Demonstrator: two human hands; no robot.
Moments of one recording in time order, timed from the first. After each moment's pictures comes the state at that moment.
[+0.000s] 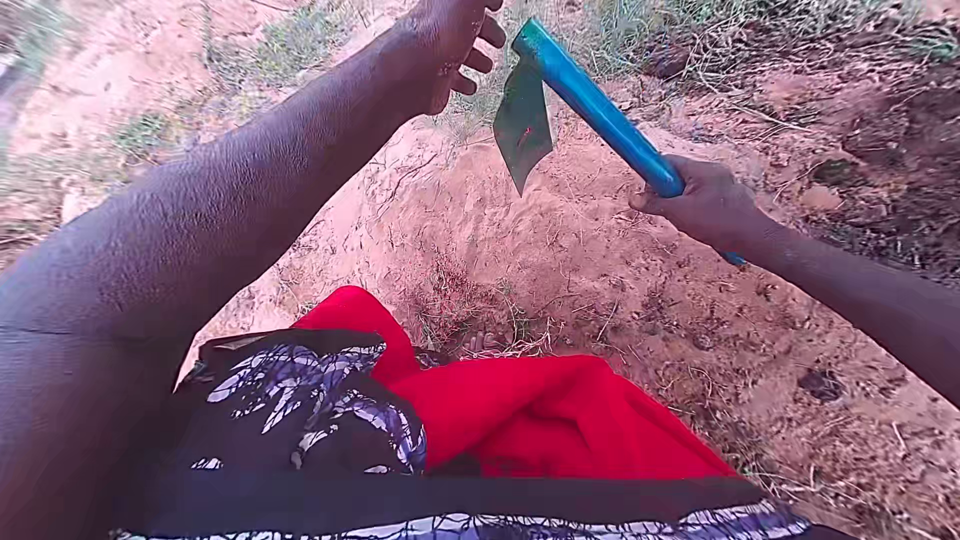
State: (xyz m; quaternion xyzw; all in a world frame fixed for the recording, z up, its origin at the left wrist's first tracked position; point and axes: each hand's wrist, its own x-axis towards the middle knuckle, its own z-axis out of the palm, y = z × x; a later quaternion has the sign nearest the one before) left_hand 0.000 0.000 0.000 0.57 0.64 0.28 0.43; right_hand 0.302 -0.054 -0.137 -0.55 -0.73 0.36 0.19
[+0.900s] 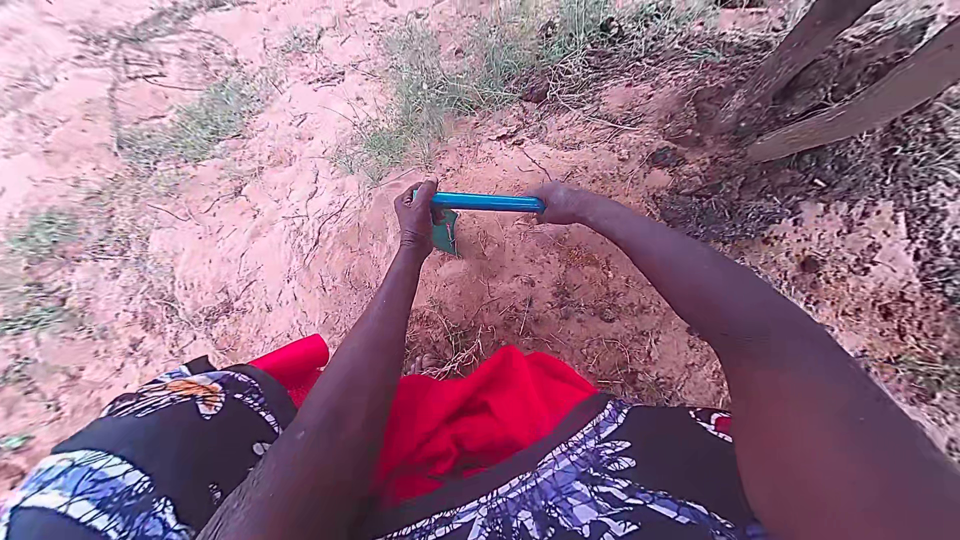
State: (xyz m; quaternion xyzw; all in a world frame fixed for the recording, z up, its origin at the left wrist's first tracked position) left_hand 0.084 -0.034 -0.196 0.43 0.55 0.56 0.45; right_hand 0.353 -0.004 -0.194 -0.49 -0.81 0.33 -0.06
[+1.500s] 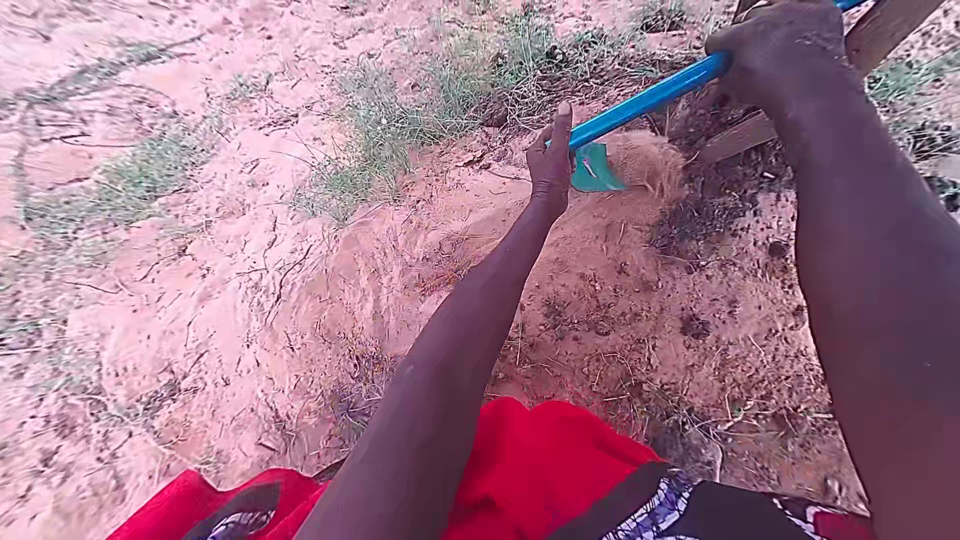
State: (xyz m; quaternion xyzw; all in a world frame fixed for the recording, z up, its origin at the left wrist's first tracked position) left_hand 0.321 0.006 -0.152 0.40 0.35 0.57 0.63; right_hand 0.553 -0.001 -0.045 -0.74 -0.66 -0.09 -0.05
